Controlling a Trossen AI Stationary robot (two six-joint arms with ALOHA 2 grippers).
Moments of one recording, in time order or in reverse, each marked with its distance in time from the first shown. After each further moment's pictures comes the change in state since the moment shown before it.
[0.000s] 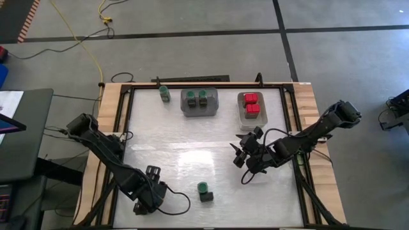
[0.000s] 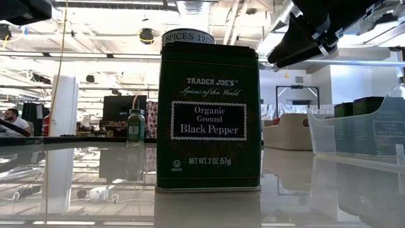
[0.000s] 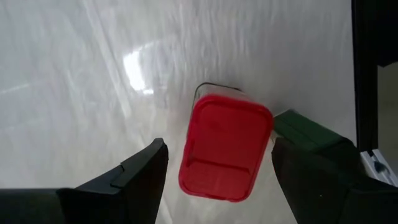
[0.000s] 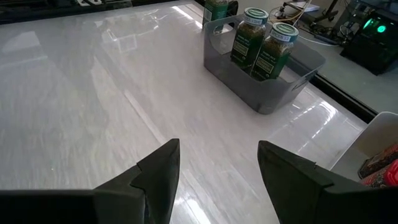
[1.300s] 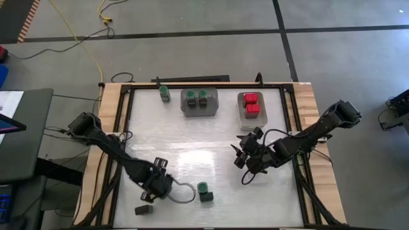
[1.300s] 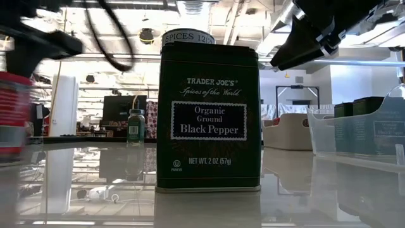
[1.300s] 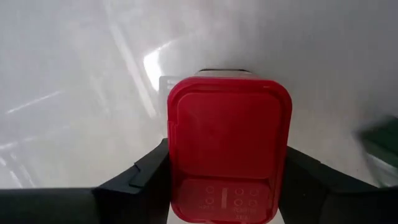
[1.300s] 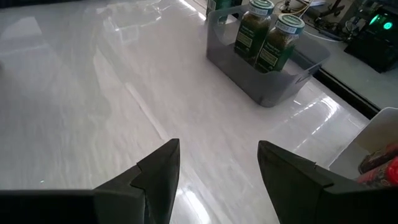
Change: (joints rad) left arm 0.140 0.005 -0.140 0.103 -0.046 0.220; right arm 0.000 0.000 0.000 -0.033 -0.030 0.001
